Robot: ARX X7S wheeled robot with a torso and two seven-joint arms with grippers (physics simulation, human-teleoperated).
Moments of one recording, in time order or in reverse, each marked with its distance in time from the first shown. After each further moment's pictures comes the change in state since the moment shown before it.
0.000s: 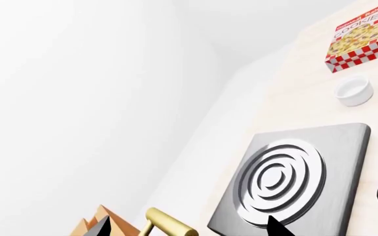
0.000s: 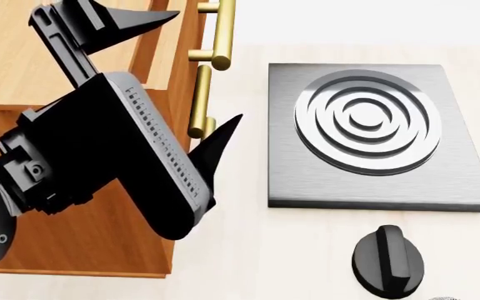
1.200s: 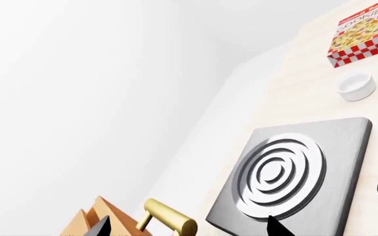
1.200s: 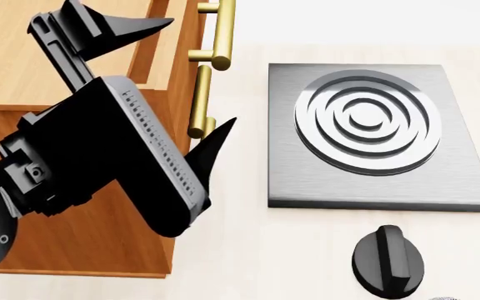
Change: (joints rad) left arm 0.022 -0.013 0.007 -0.016 0.009 0.021 -0.001; right arm 0.036 -0.014 -0.022 0.072 -0.039 -0.017 -0.046
